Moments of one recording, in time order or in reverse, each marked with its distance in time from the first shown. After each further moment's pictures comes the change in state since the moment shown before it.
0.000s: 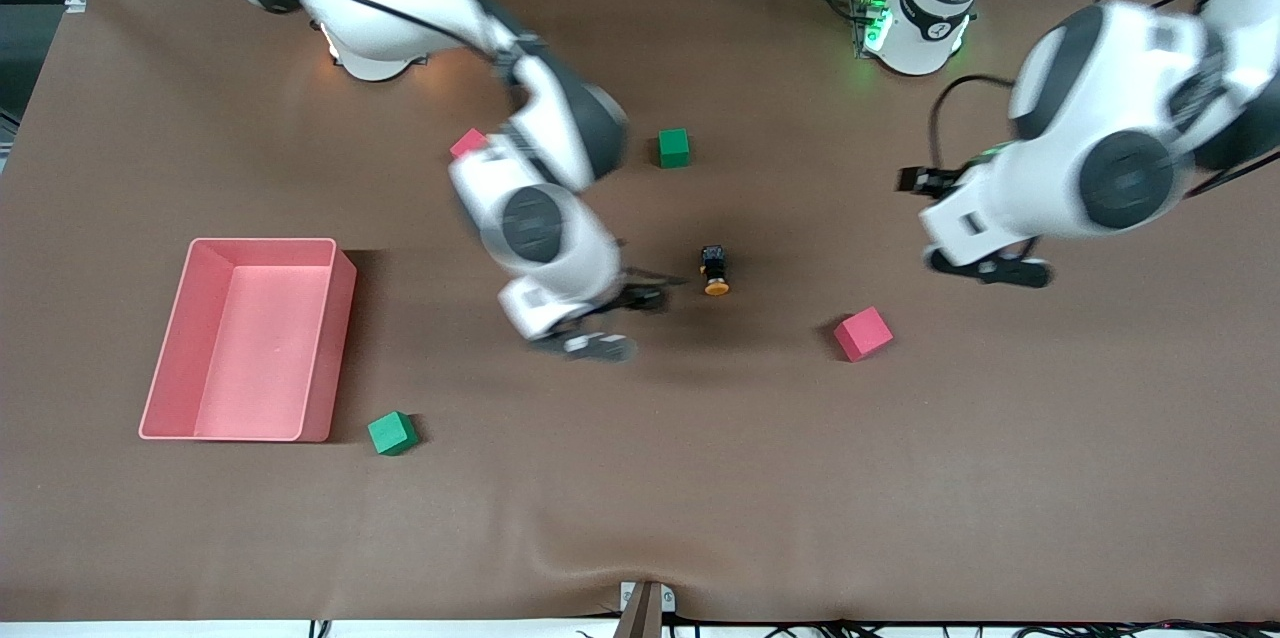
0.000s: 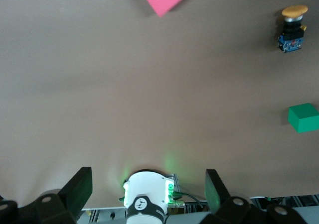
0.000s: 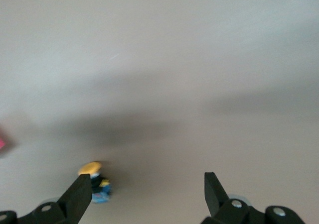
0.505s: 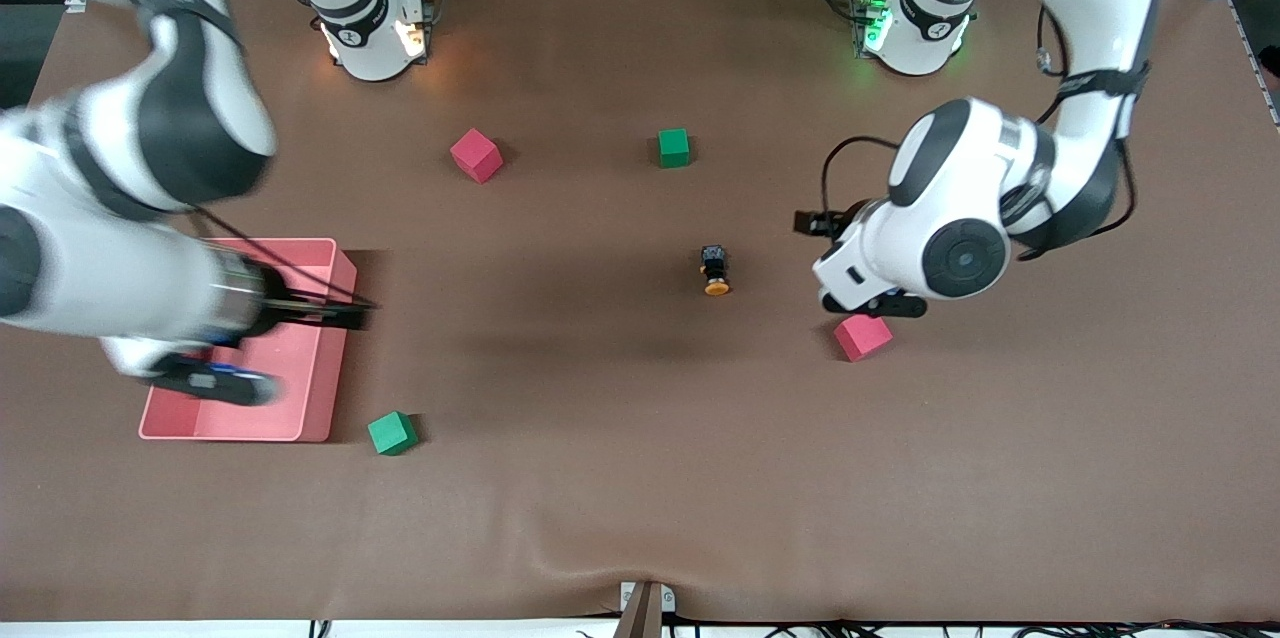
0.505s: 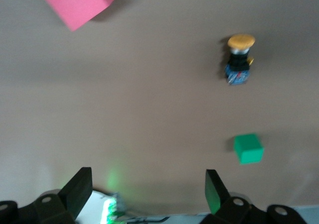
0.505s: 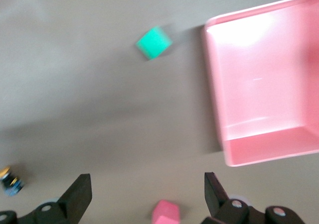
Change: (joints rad) left arm -0.084 0.162 -0.003 0.002 -0.168 0.200 -0.215; right arm -0.414 -0.223 0.029 0.004 -0.100 -0.347 -0.273
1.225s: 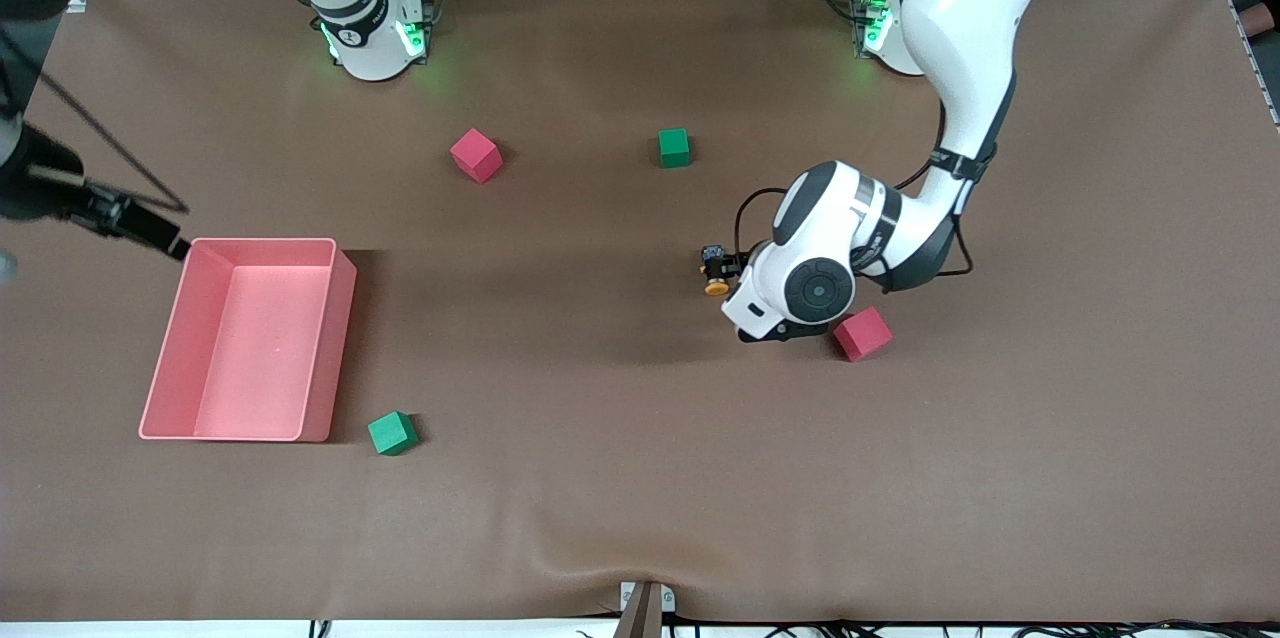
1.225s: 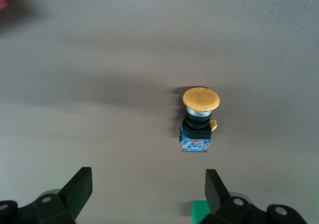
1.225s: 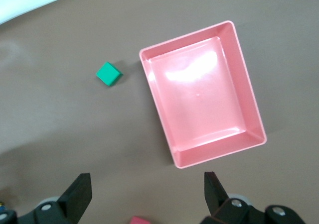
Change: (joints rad) left arm -0.133 0.208 -0.002 0.005 -0.019 0.263 -0.201; right arm -0.096 -0.549 -0.104 -0.617 0.008 0.277 -0.141
